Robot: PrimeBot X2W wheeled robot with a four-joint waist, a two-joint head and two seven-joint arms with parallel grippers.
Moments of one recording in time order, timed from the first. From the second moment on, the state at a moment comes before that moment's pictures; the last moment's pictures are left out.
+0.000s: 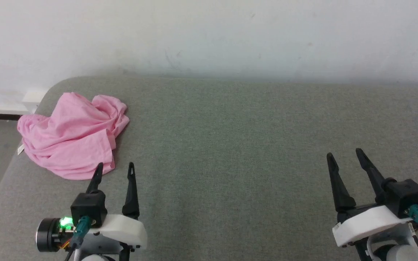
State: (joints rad) left arm 0.01 0.06 -0.05 -0.01 -0.01 0.09 -0.08; right arm 0.02 -0.05 0.00 -0.04 0.09 0.13 -0.08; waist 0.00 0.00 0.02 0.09
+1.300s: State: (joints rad) left arm -0.15 0.09 0.05 0.04 -0.07 0.09 -0.16; right arm 0.03 -0.05 0.03 -0.09 0.13 0.13 -0.16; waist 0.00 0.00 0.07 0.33
